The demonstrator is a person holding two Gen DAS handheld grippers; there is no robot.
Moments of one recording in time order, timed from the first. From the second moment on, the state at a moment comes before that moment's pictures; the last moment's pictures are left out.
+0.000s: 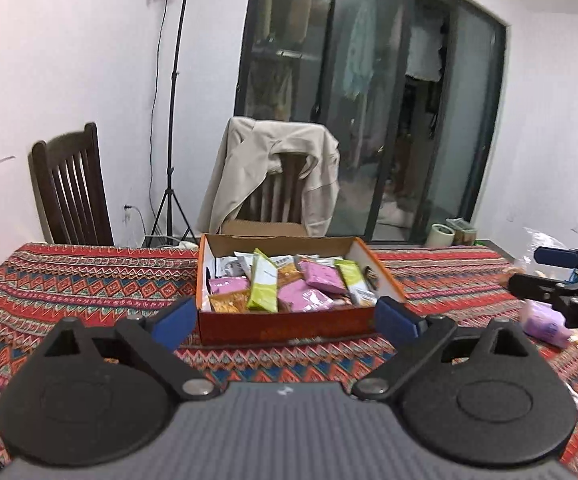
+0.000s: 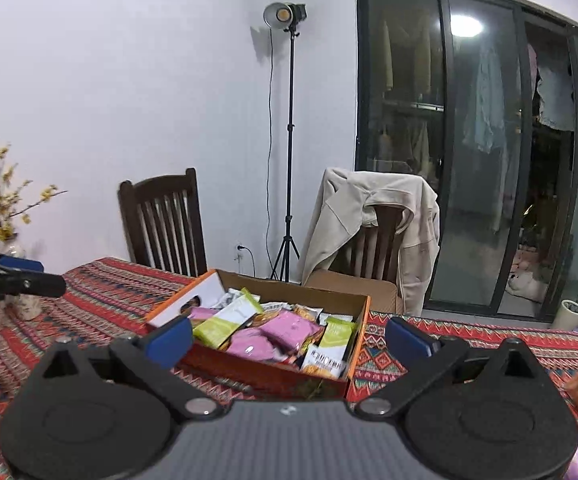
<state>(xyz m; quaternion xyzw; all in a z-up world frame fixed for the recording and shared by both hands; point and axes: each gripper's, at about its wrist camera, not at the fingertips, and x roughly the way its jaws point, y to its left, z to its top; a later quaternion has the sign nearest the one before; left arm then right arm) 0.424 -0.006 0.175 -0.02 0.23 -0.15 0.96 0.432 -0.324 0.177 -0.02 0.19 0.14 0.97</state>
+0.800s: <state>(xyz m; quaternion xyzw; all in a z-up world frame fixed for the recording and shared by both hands) 0.099 0.026 0.061 -0.02 0.18 -0.06 0.98 0.115 -0.279 0.087 -0.03 0.16 0.17 0.97</state>
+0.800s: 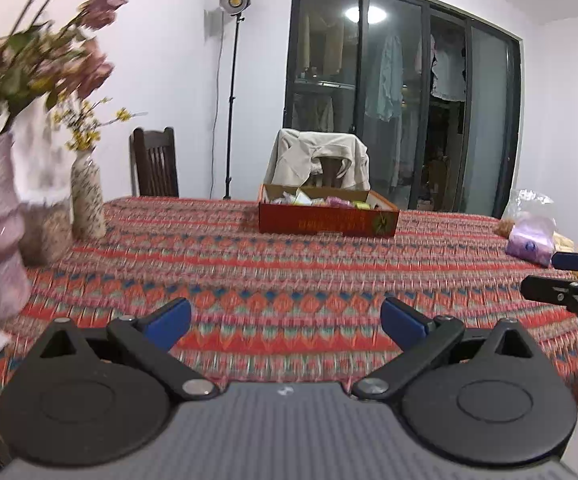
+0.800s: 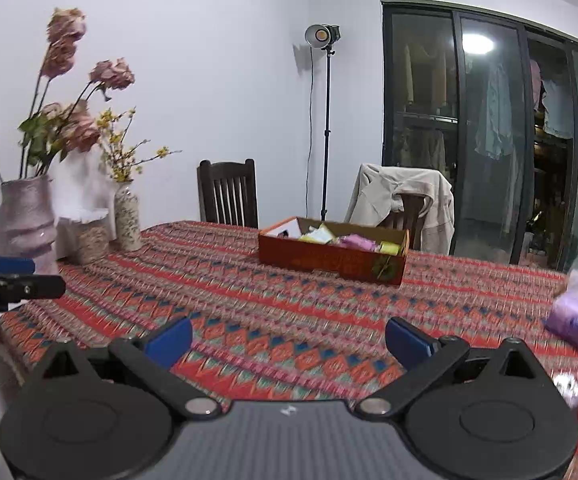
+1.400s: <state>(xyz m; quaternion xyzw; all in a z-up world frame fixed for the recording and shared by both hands) 0.048 0.035 -0.034 -0.02 0.23 -0.04 0.97 0.019 -0.237 -0.016 -0.02 0.17 0.13 0.98</state>
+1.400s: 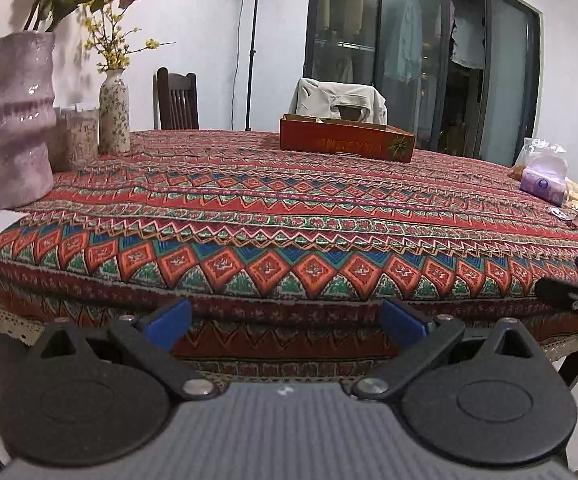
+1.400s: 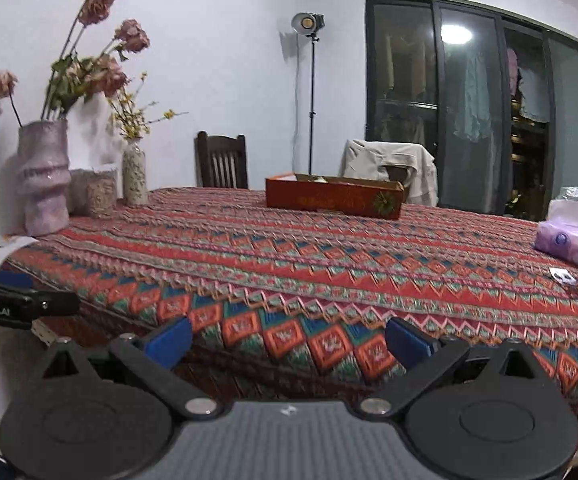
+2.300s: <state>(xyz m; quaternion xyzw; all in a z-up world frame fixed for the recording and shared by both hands) 0.024 0.023 -0.011 0.00 0.17 -0.06 0.98 0.004 -0.242 -0.010 0.01 0.14 0.13 0.98</state>
